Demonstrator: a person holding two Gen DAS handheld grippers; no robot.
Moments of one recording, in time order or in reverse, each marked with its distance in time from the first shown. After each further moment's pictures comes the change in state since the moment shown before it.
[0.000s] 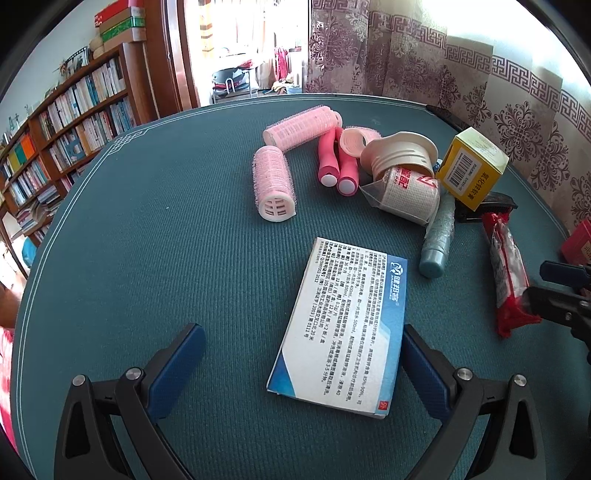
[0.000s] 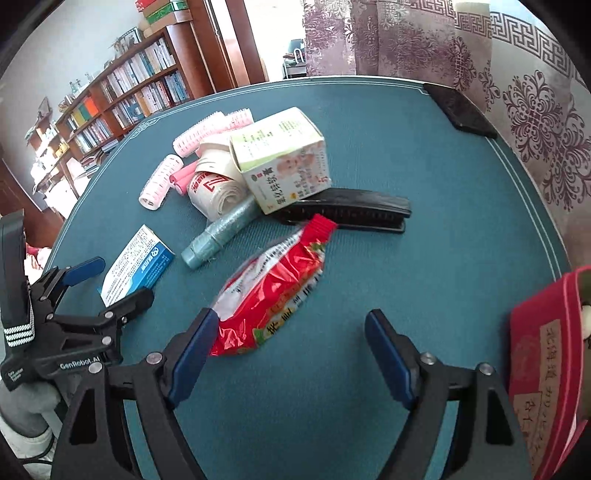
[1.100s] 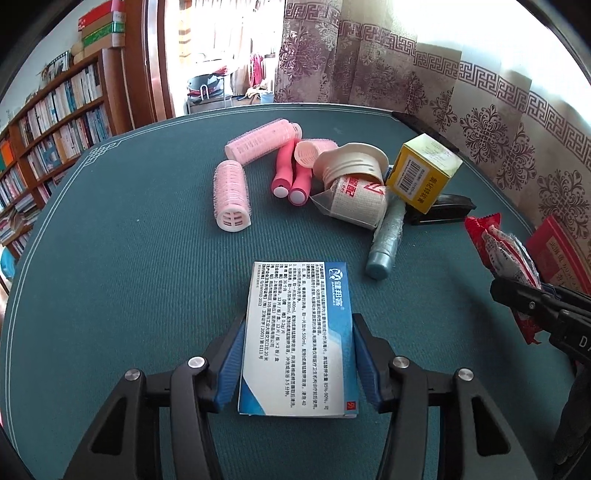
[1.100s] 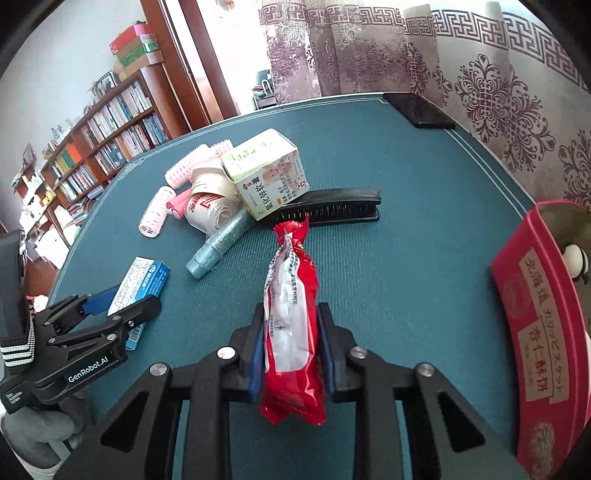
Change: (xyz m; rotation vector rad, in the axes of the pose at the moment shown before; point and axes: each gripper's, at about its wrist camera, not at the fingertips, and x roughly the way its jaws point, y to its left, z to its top) left arm -0.020 -0.013 -0.003 0.025 -0.024 -0.121; right arm -0.021 0.004 -0.032 0.143 -0.146 -0.018
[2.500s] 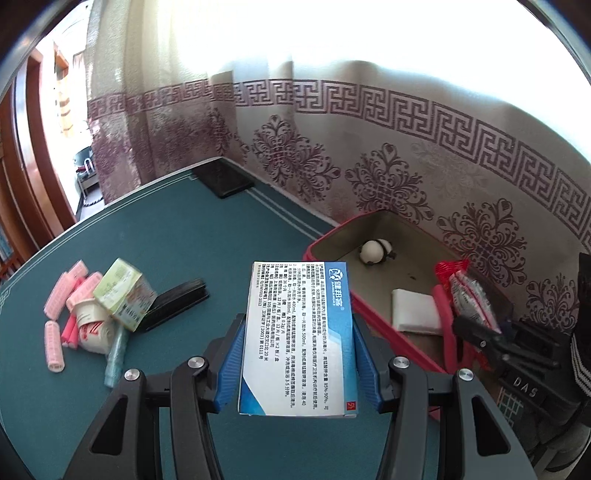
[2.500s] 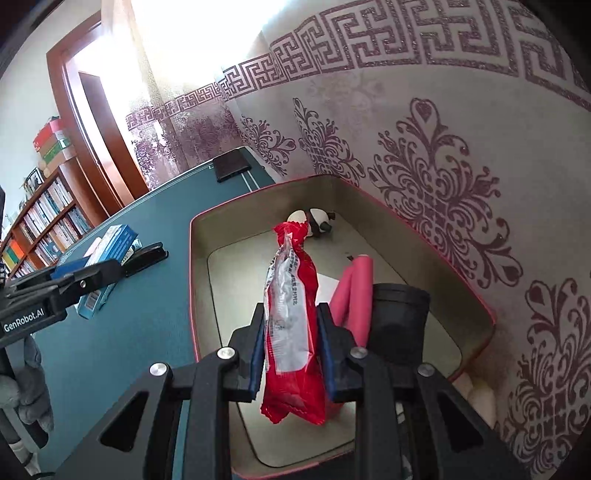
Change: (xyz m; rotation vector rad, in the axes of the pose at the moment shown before) left arm -0.065 -0.243 0.044 0.390 -0.085 -0.301; right arm -0.152 -0.172 -0.078 0.280 -0.221 -0.257
